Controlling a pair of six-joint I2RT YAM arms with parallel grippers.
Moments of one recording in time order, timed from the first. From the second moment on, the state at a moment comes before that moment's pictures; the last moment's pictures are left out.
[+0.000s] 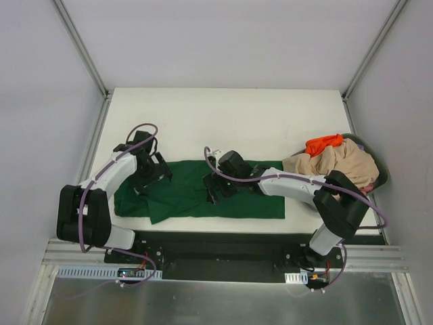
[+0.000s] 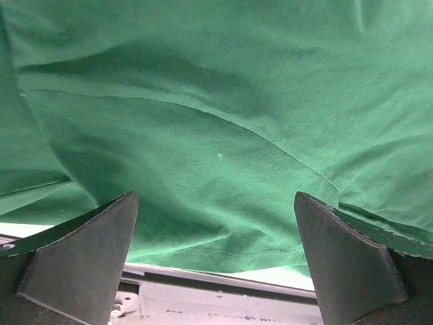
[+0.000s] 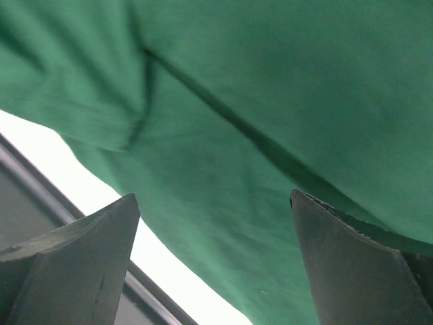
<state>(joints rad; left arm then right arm) -0.16 1.42 0.88 -0.83 0.04 -0.76 0.95 1.64 0.99 -0.22 -0.16 0.33</state>
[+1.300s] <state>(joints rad) 0.21 1.67 1.08 -0.63 -0.08 -0.65 0.61 1.56 0.82 -0.26 -0.02 0.35</state>
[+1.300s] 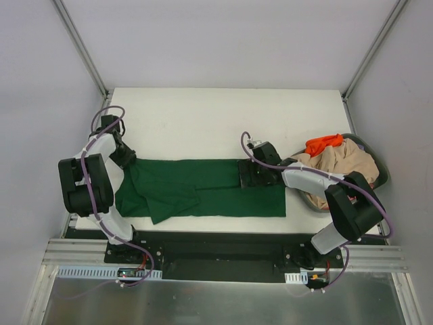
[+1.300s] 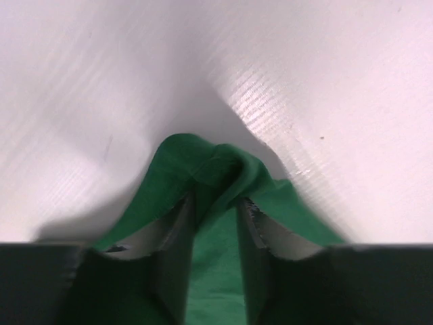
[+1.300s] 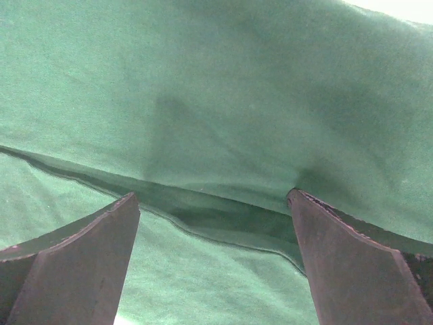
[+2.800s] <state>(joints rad) 0.20 1.66 1.30 -0.84 0.15 -0.63 0.56 1.56 0.83 -0.28 -0.08 0.33</state>
